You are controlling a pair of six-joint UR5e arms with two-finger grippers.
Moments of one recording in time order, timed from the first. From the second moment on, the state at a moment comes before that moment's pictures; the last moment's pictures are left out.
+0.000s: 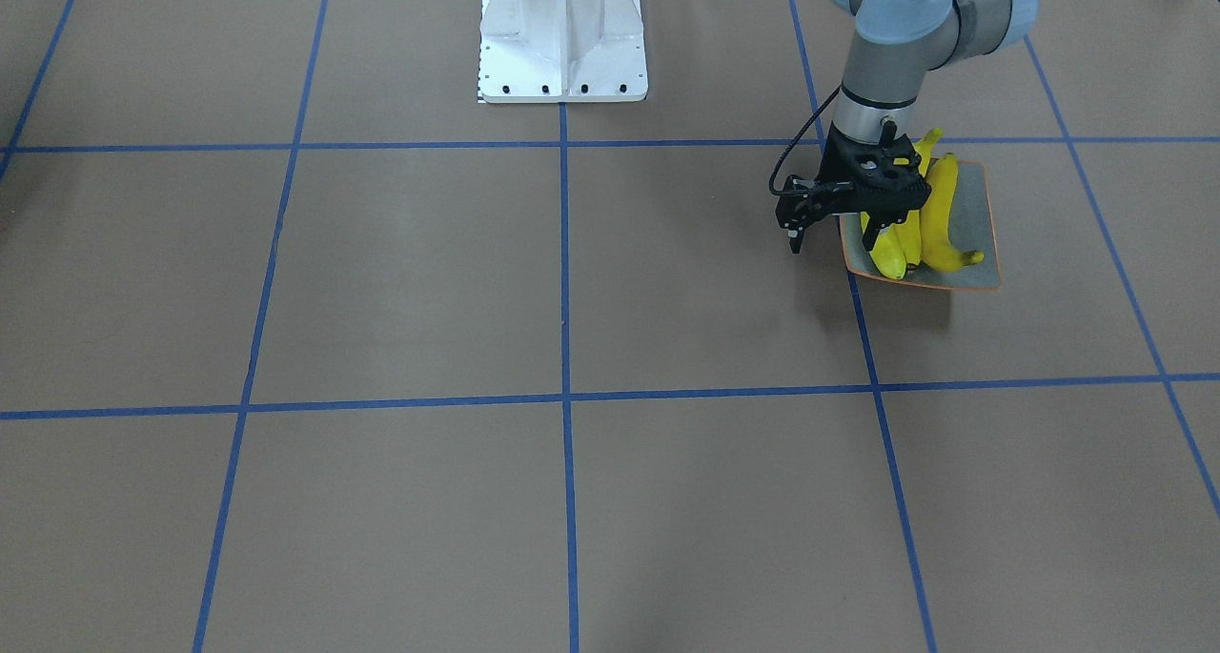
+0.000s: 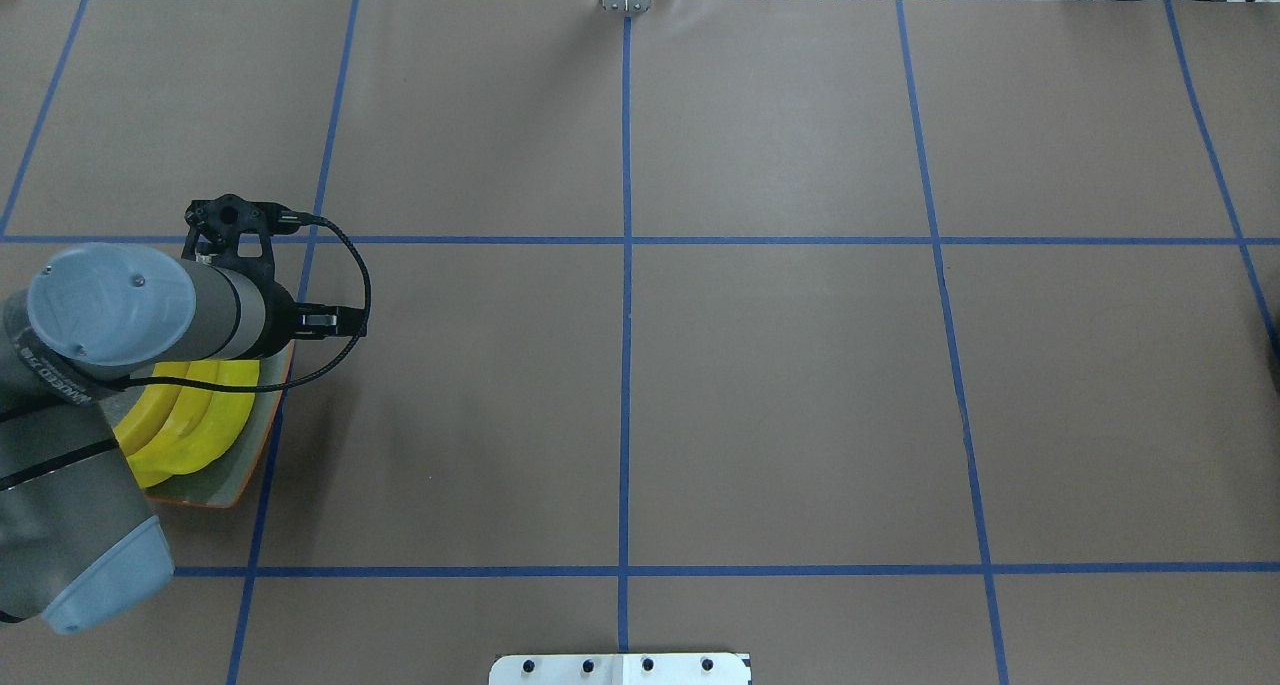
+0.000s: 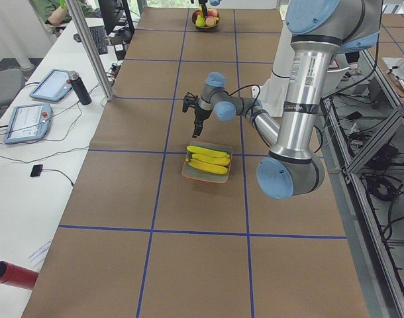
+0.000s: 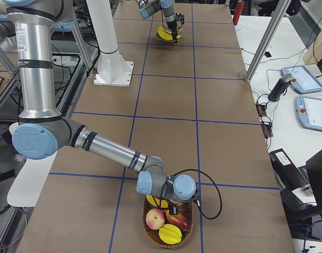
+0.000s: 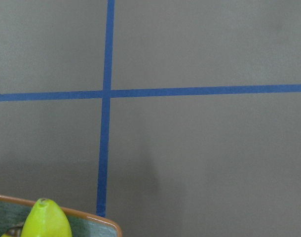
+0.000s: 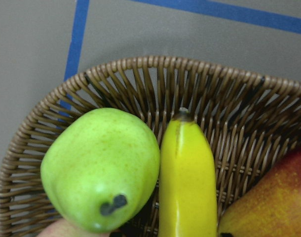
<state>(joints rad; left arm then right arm) -0.60 -1.75 -1.97 -1.80 -1.67 -1.13 1.51 -1.55 1.15 -1.32 2.42 -0.29</state>
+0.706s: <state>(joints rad) -0.60 -1.75 -1.97 -1.80 -1.67 -1.13 1.51 -1.56 1.14 -1.33 2.43 -0.26</state>
